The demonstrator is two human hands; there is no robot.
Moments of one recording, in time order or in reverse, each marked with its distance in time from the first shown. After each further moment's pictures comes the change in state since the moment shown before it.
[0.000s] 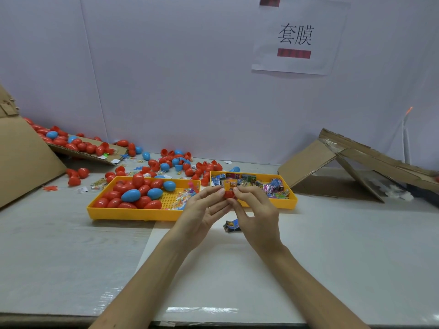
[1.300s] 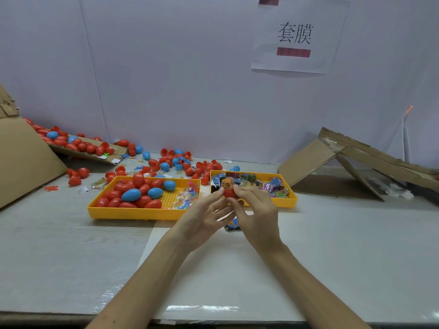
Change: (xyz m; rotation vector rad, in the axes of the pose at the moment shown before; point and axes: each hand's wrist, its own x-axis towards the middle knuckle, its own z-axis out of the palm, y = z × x) left_hand -0.003 -0.002 -0.004 0.048 -0.116 -0.159; right_hand -0.001 0.001 0.002 -0.049 0.017 0.019
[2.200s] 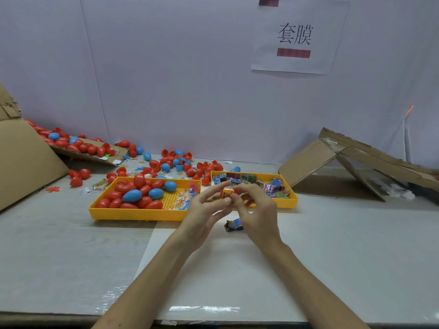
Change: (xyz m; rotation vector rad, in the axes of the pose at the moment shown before) left_hand 0.004 -0.004 0.003 0.226 0.129 0.228; right_hand 0.004 0.006 0.000 0.284 -0.158 0.231
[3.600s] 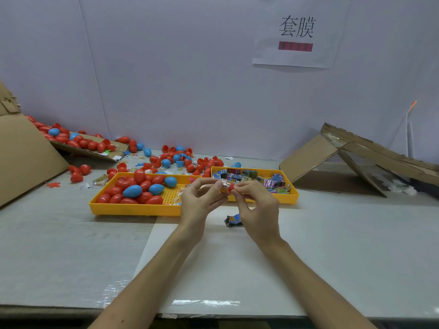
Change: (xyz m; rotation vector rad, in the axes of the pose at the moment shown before) left_hand 0.001 -0.002 0.004 0.042 0.259 0.191; right_hand -0.002 -0.007 0.001 -0.098 0.096 -0.110
